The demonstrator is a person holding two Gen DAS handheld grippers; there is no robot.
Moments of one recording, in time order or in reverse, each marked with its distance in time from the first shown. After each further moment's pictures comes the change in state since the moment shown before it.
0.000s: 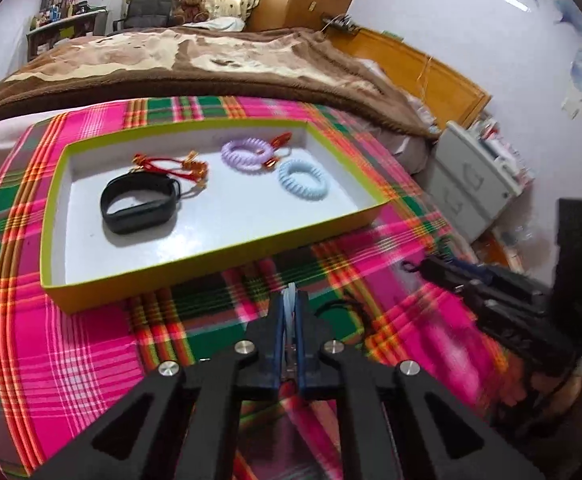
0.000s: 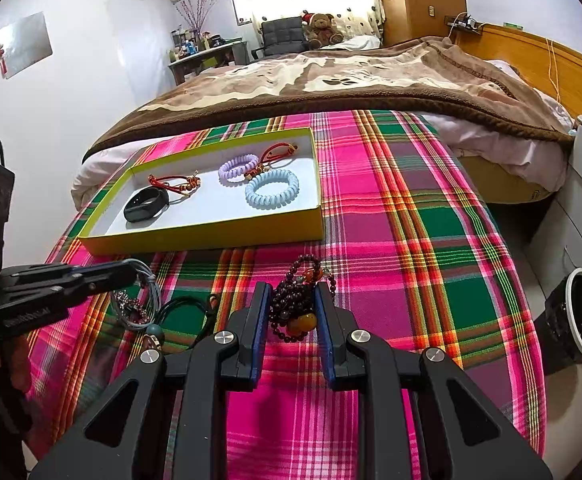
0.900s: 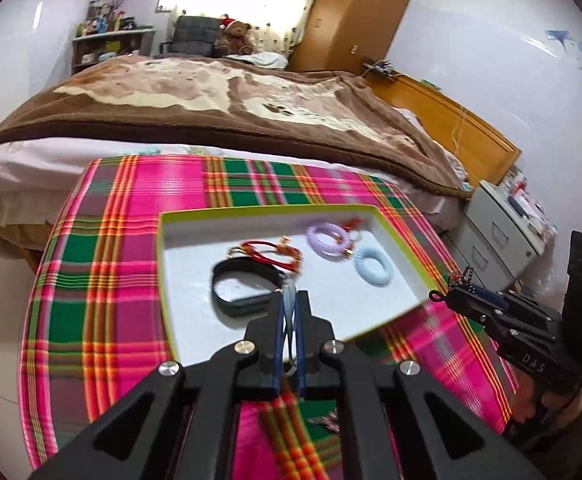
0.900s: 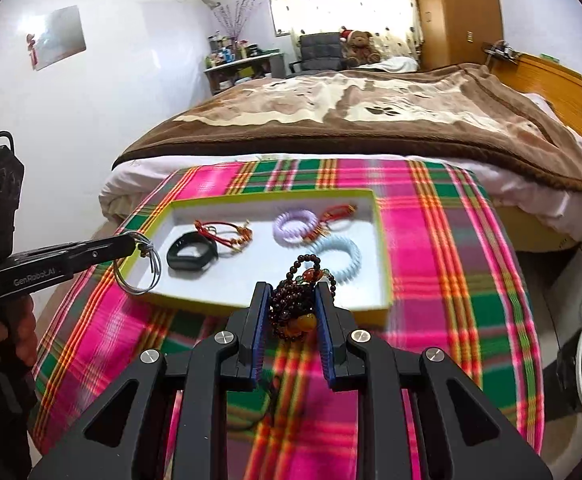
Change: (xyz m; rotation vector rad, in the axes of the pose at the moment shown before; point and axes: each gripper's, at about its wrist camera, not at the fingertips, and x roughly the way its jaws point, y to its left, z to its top) left arm -0.038 0.063 0.049 -0.093 -0.127 0.115; right arm 0.009 0.046 0.061 -0.099 -0.043 0.095
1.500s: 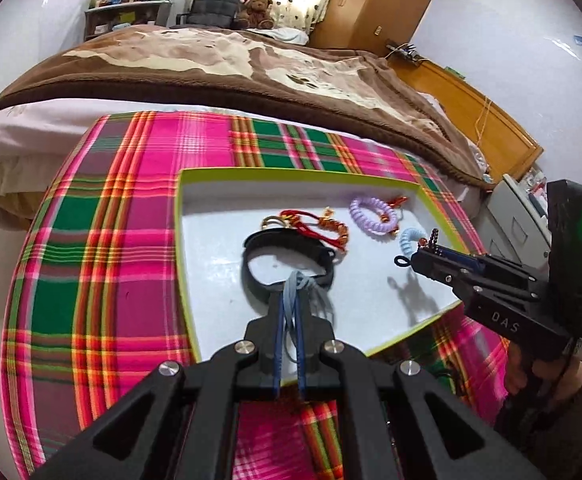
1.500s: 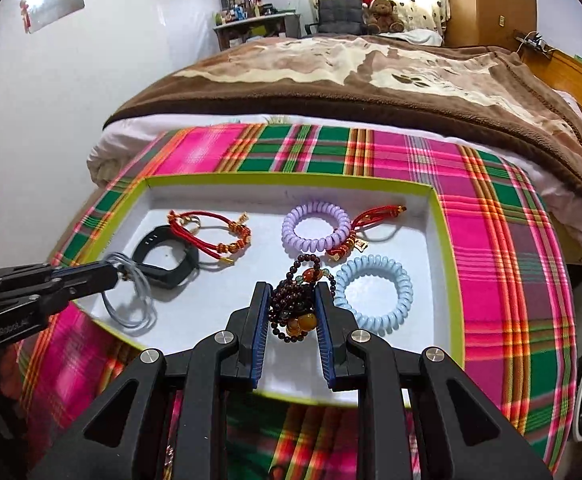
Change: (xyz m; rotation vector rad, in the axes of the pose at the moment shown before) left arm 0.040 0.027 -0.013 -0.048 0.086 0.035; right arm 0.095 0.009 0.024 -0.062 0.157 -0.001
